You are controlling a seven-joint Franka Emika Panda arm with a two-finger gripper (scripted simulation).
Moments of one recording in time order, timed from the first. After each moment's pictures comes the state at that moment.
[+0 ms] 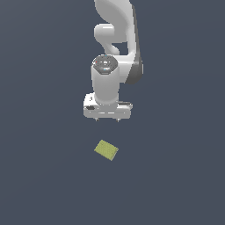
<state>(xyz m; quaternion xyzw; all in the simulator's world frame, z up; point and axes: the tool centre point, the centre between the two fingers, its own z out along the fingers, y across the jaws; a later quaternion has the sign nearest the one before) -0.008 -0.023 0.160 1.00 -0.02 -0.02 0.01</state>
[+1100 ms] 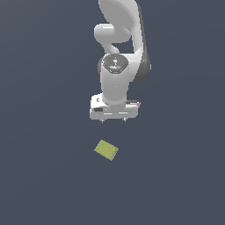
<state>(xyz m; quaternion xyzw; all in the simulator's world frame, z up) 0.001 0.006 0.167 1.00 0.04 -0.02 0.00</state>
